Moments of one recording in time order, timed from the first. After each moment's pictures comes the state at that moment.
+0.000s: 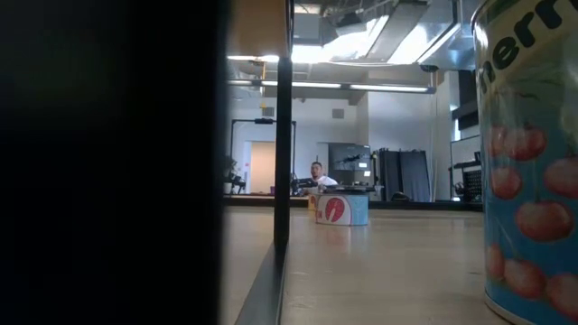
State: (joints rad) left arm -0.32 1.37 1.81 -1.50 -0.56 0.16; right arm 0.02 2.10 2.35 -1.06 -0.07 -0.74
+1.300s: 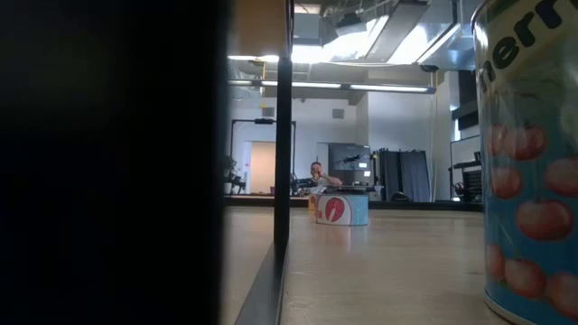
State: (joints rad) left arm -0.09 1.50 1.81 -1.31 -0.07 0.94; right arm 0.02 2.10 2.35 -1.16 -0.16 -0.92
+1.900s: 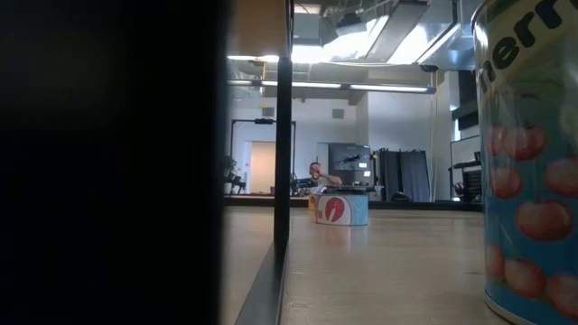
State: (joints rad) left arm -0.03 1.50 1.81 -1.32 0.03 0.98; right arm 0.02 2.10 2.35 -1.18 -0.19 -0.98
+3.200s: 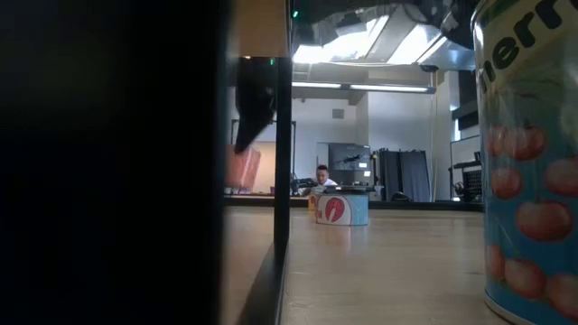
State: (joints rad) left arm -0.13 1.39 1.92 -1.38 -0.28 0.52; right arm -0.13 2.43 2.35 -1.15 -0.12 -0.27
